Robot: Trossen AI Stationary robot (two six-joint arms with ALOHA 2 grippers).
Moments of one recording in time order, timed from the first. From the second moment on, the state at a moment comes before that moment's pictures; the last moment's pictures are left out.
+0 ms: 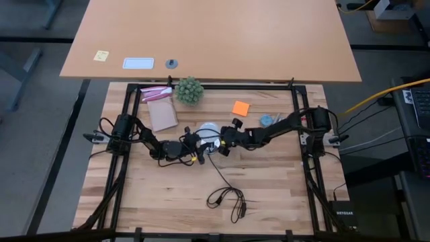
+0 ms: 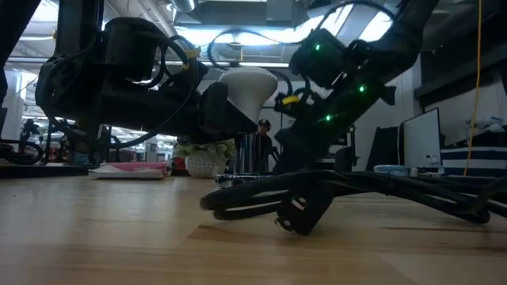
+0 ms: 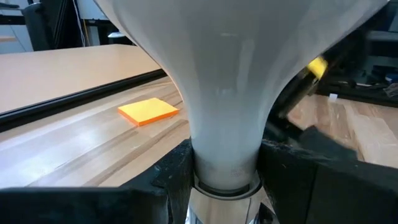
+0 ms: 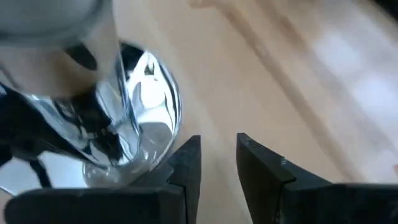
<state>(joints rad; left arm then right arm) -0.14 2.05 0.52 1.42 -0.65 -0.12 0.00 1.89 0.87 0.24 0.42 0.18</state>
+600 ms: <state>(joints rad) -0.14 2.05 0.52 1.43 -0.66 -0.12 0.15 1.93 0.87 0.23 0.40 0.28</state>
